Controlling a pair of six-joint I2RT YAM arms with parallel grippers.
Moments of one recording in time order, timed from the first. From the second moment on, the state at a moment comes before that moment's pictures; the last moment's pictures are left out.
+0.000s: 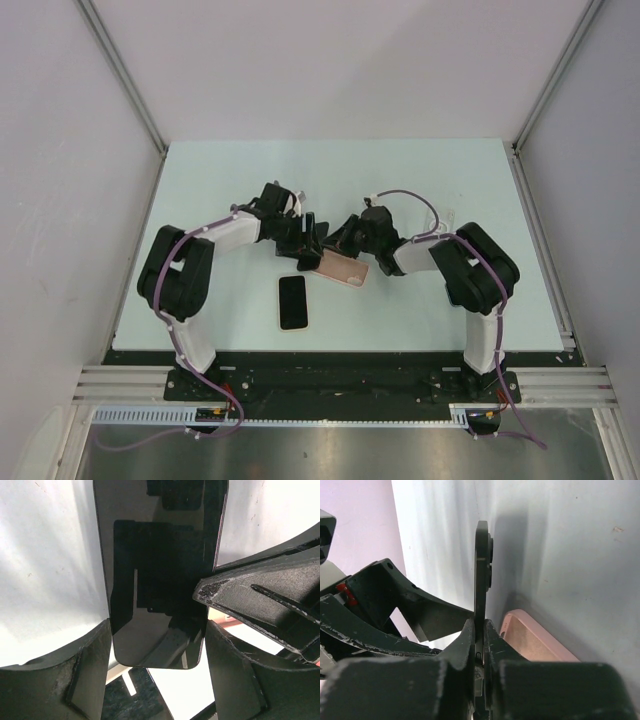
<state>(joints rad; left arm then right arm) -0.41 1.82 1.14 -0.36 0.39 -0.43 0.61 1.96 0.94 0.55 -0.27 1.13</state>
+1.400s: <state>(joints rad) -0.63 2.06 1.66 -0.57 0.31 0.37 0.14 0.85 0.73 -0.30 -0.22 0.69</state>
